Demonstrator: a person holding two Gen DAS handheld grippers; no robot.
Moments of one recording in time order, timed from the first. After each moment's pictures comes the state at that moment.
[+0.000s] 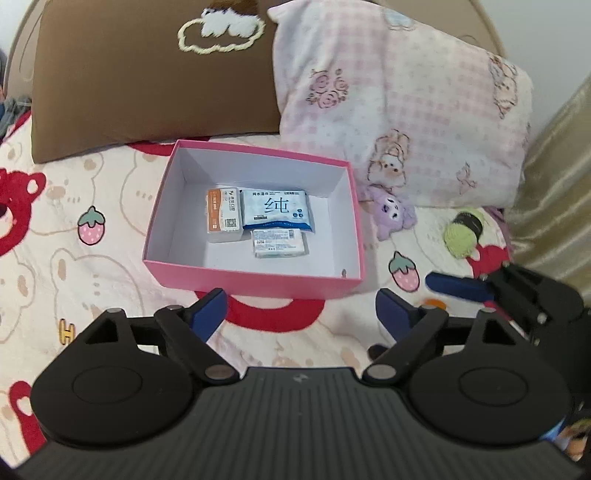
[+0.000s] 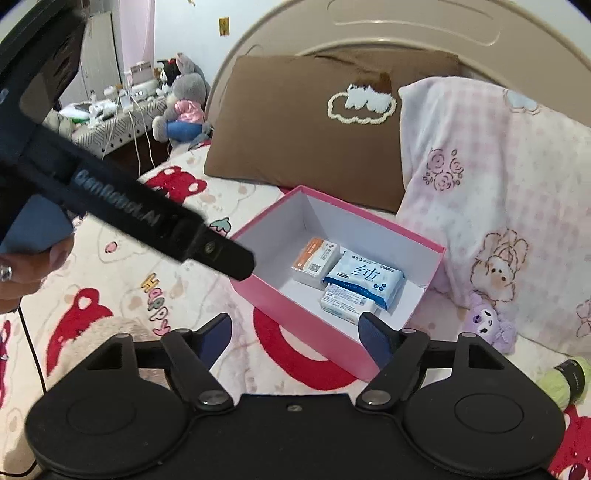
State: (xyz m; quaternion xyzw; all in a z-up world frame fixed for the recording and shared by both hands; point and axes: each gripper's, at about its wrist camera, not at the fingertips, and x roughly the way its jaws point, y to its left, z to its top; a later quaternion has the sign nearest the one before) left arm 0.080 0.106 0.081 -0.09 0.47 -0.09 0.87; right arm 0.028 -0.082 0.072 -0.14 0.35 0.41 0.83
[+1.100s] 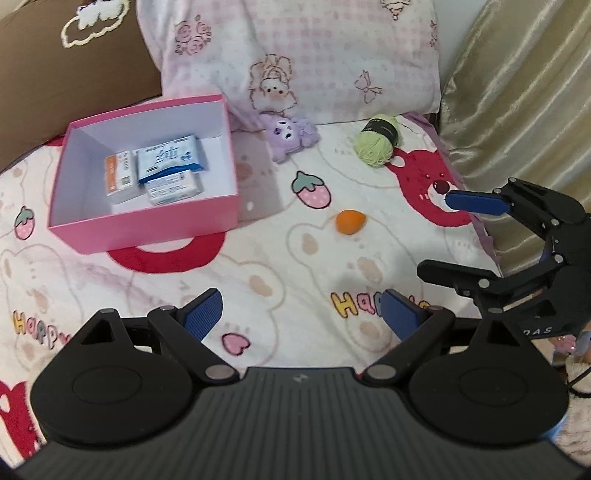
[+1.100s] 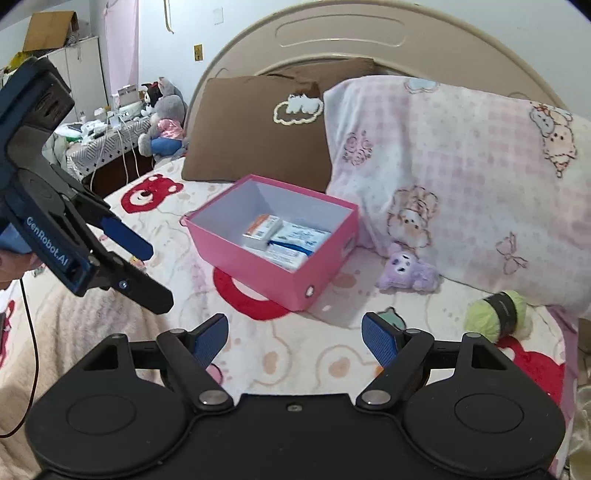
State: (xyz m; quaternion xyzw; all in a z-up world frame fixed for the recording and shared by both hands) left arm 0.008 -0.023 0.063 -0.01 0.51 -0.19 0.84; right arm -0.004 -0.258 0.065 -0.12 0.33 0.39 0.85
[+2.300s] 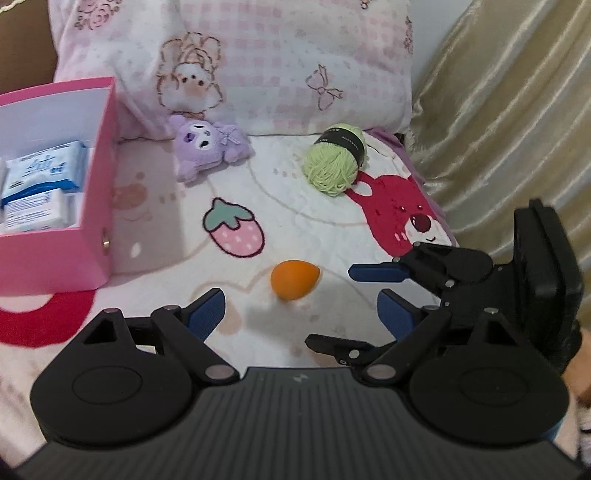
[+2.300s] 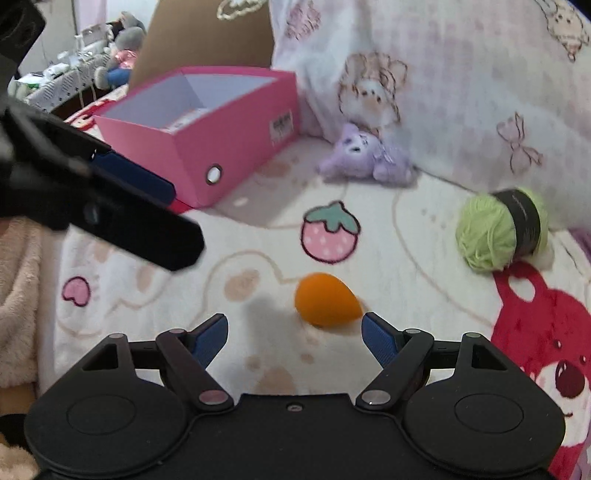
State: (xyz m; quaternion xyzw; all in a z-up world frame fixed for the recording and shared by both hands) left arm 0.087 -0.123 -0.079 -0.08 0.44 -0.27 0.85; right arm 0.096 -0.281 -0.107 -0.16 0.40 0.35 0.83
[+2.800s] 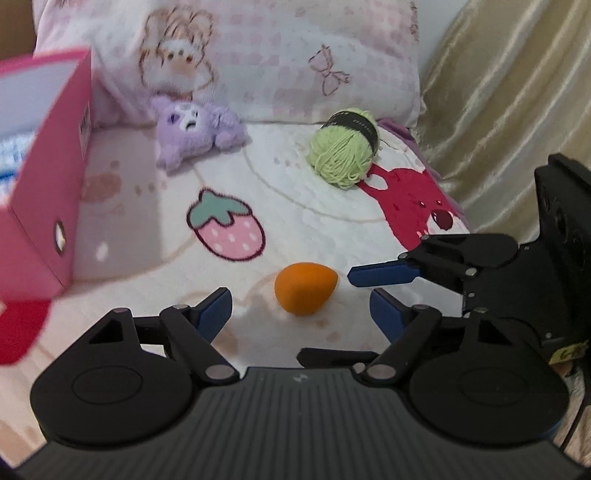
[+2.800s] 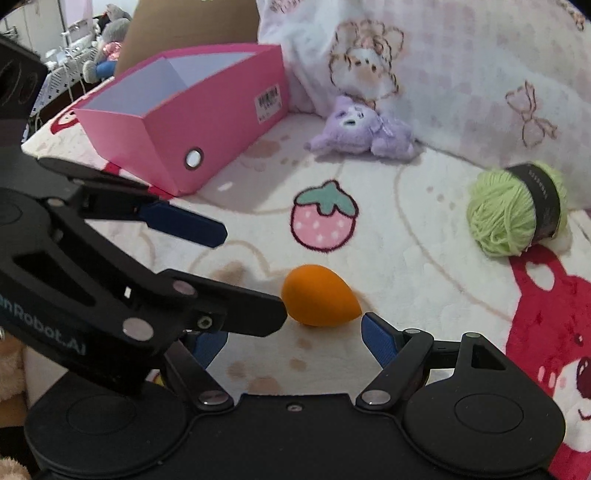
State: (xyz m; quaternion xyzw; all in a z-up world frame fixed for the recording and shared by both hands) left arm 0.110 -0.144 -0.141 -0.09 0.42 -0.28 0.86; right arm 0.122 -0.273 -0.131 -0.15 0.43 0.35 0.82
